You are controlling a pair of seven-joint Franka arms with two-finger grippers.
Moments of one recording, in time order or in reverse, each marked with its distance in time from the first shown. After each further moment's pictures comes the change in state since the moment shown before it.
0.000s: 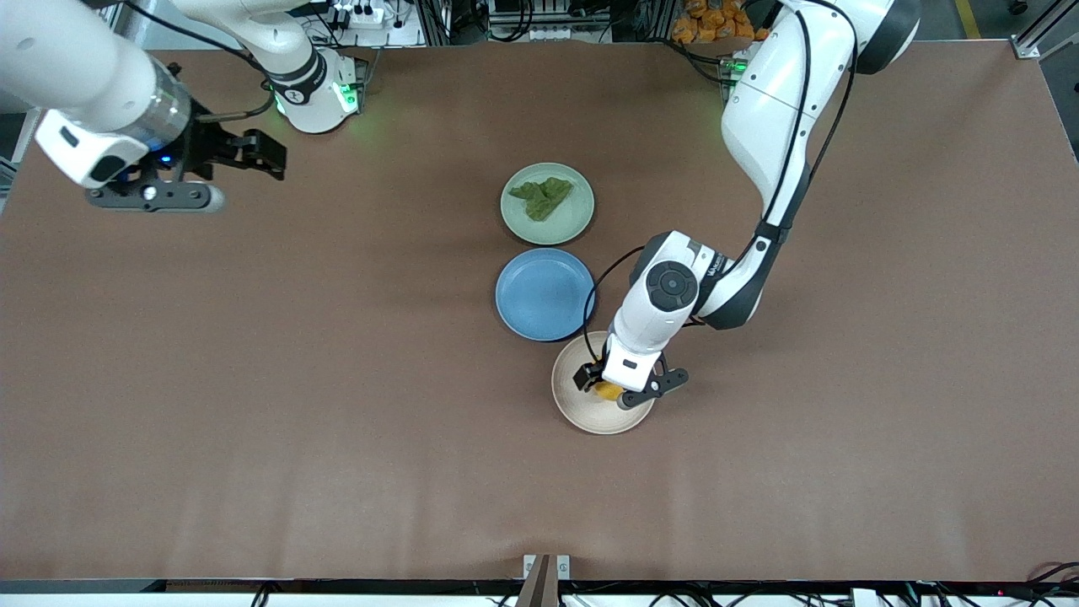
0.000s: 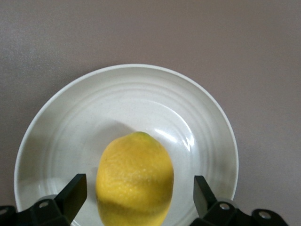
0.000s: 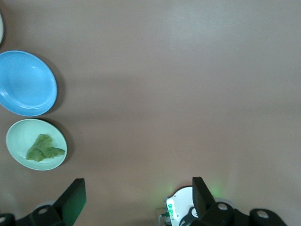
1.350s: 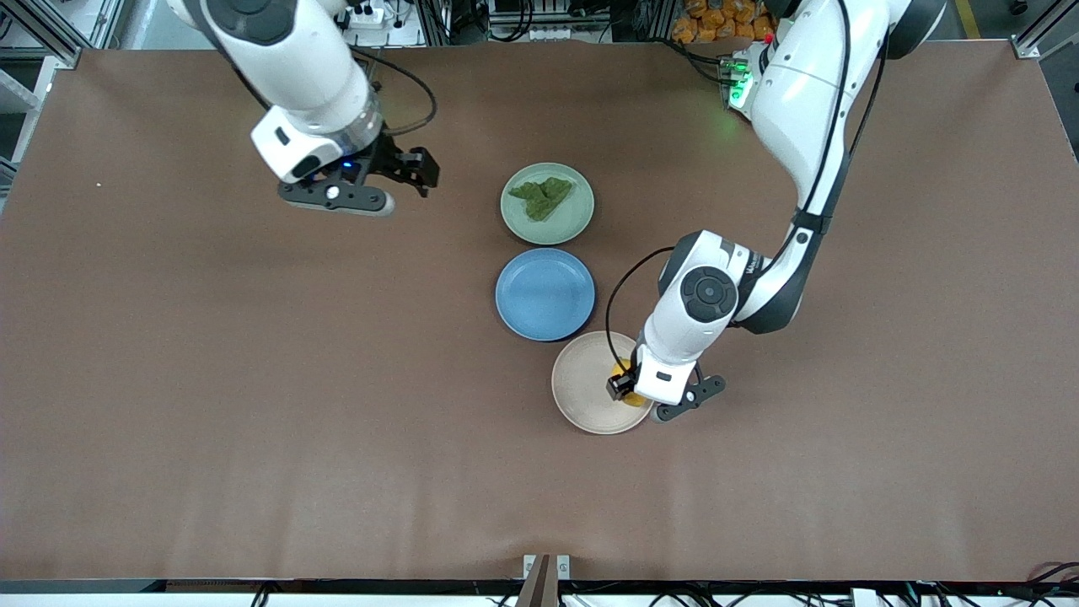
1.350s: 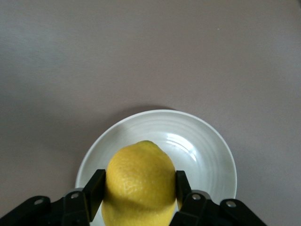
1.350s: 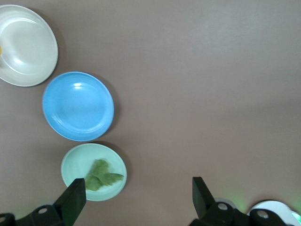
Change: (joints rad) left arm 0.058 -0.093 0.013 0.033 0.001 -0.197 0.011; right arm 0.298 0.081 -0.001 -0.090 0.019 0.316 0.452
